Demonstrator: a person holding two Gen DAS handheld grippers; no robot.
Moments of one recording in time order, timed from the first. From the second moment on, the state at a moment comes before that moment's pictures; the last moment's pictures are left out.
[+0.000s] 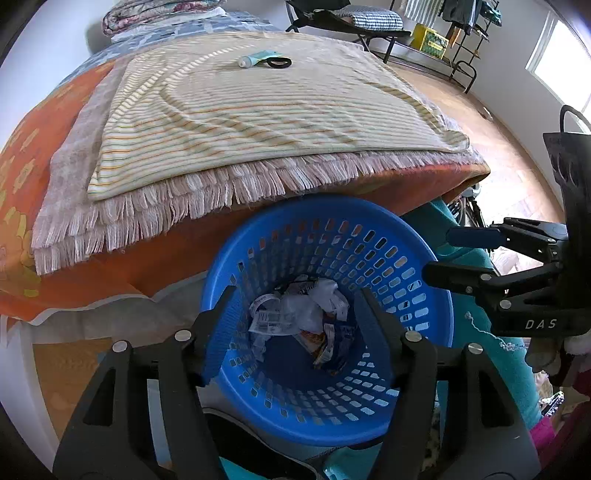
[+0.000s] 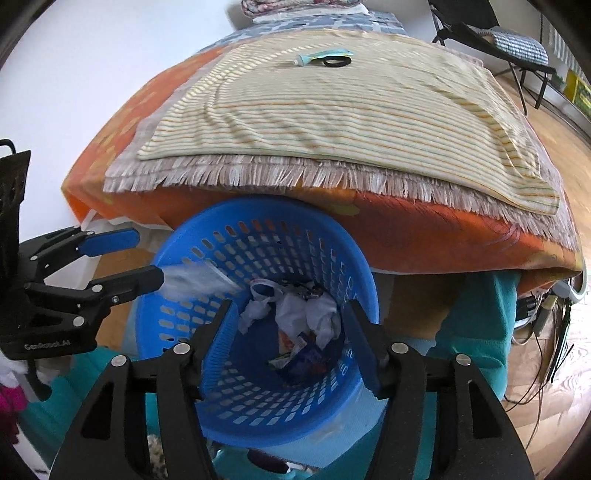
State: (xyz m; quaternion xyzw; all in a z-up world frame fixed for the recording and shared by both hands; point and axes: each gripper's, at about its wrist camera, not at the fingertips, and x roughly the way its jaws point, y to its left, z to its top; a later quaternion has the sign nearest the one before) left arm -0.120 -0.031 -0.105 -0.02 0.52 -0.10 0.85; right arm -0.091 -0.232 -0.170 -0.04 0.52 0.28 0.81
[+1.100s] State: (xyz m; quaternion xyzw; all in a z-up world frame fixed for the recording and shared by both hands) left arm -0.041 -0.020 -0.054 -0.01 0.47 -0.08 0.88; right arm -0.028 -0.253 -0.133 -0.01 0.46 0.24 0.85
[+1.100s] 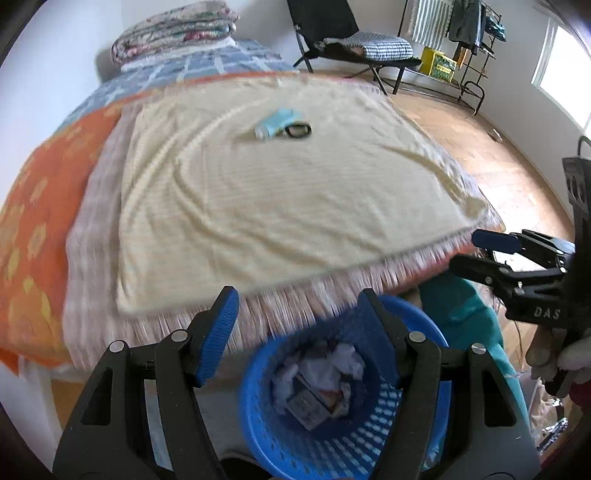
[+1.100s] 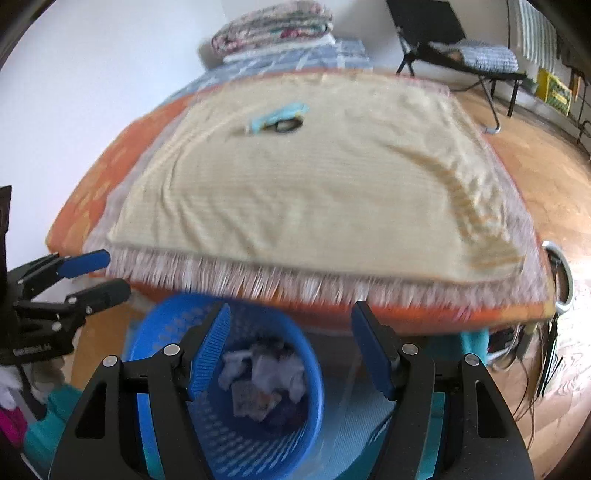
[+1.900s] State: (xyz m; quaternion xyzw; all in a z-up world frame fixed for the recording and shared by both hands) left arm 0.157 -0.001 -0.075 -0.03 0.48 -0.09 0.87; right arm 0.067 -0.246 -0.117 0.03 0.46 0.27 0.85
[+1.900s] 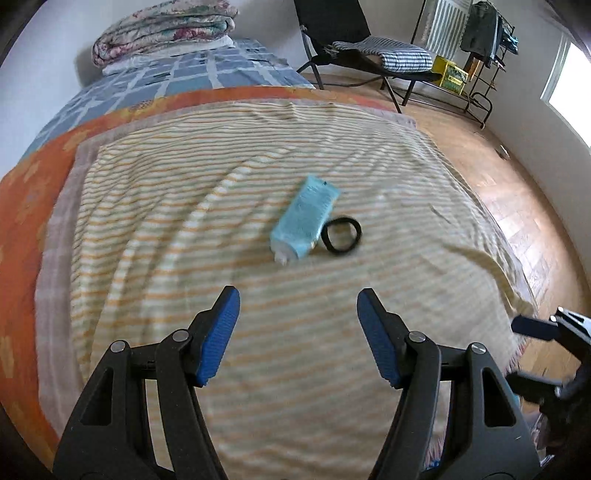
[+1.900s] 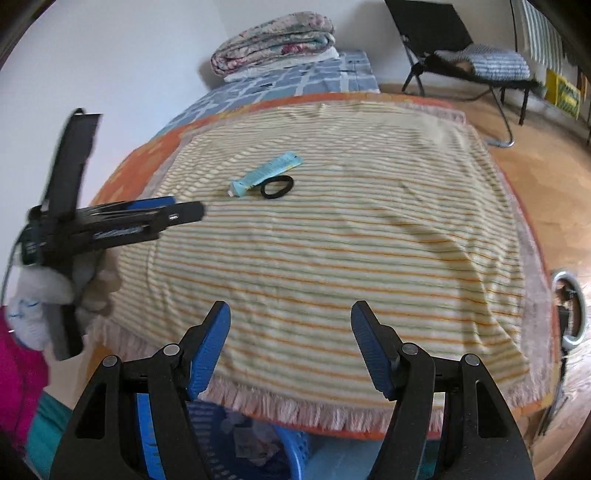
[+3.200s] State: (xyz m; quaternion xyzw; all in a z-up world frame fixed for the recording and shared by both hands) left arm 0.189 0.032 -0.106 -0.02 0.51 -0.04 0.86; right arm 0.173 -0.190 -0.137 0.02 0.47 0.29 0.84
